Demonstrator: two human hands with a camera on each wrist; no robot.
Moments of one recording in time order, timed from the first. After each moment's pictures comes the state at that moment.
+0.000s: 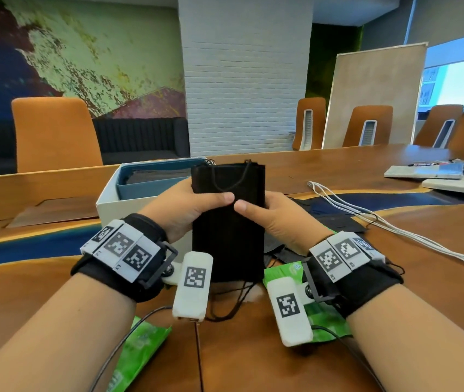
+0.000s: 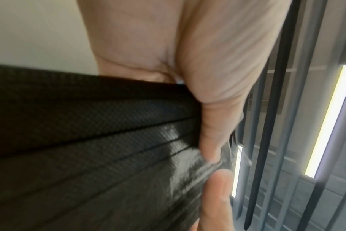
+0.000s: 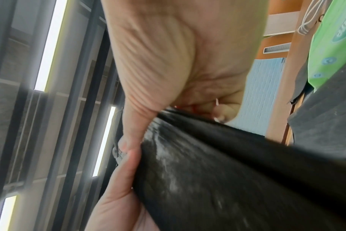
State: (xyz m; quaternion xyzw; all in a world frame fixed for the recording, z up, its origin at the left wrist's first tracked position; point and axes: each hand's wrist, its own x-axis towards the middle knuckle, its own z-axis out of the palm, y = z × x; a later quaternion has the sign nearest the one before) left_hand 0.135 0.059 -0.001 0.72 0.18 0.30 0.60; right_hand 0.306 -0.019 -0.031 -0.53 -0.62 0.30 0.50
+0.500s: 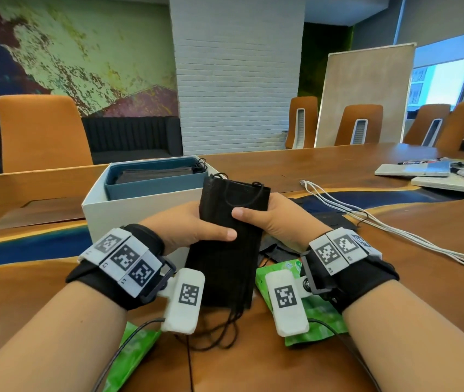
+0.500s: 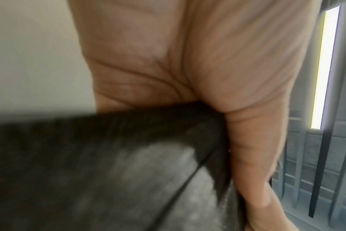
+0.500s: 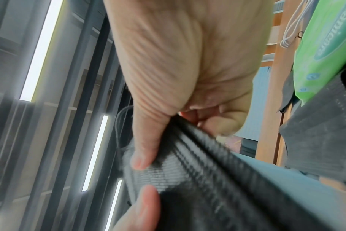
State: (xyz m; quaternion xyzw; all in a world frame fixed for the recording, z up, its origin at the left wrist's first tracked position) left_hand 0.143 0.057 -0.015 0.79 0.21 0.16 0.55; right_hand 0.321 -0.018 -0.034 -0.56 -0.61 0.29 0.48
